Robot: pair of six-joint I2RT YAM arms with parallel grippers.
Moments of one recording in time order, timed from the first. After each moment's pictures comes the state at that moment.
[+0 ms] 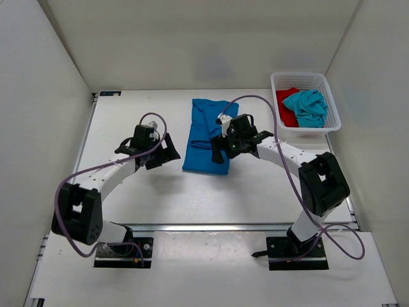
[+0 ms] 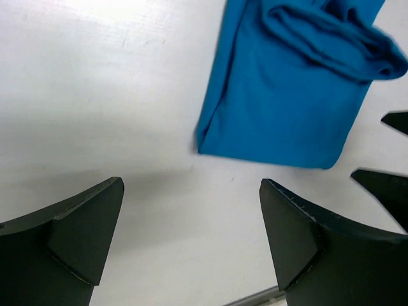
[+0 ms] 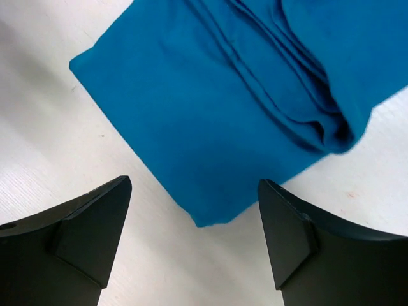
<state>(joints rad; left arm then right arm) -0.30 1.41 0.88 -0.31 0.15 -0.60 0.53 1.68 1.15 -0.29 -0.29 0.03</state>
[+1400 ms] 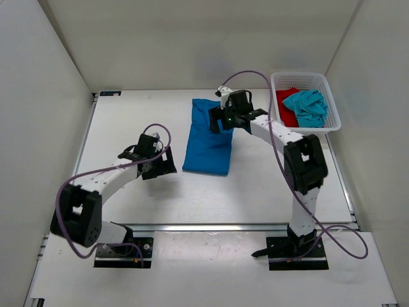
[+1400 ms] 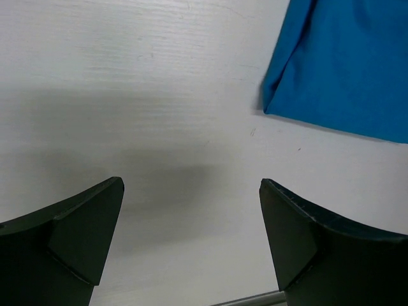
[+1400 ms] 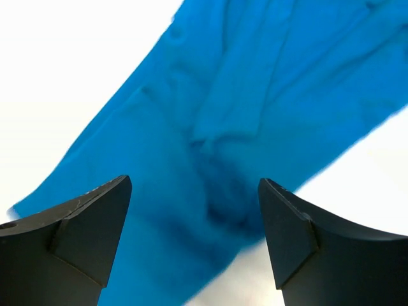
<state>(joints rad) -0.34 1.34 0.77 -0.42 0.05 -0.53 0.44 2.04 1.61 -0.25 -0.24 0.00</state>
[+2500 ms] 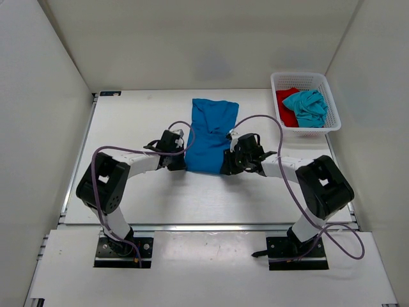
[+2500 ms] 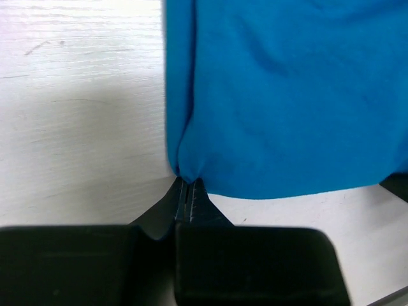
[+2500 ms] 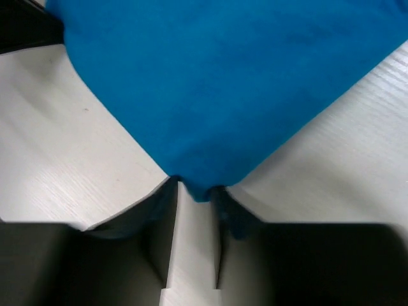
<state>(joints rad) -0.48 1.72 0.91 -0.15 0.09 -0.50 0.52 1.65 0.82 0.04 -0.36 0.25</state>
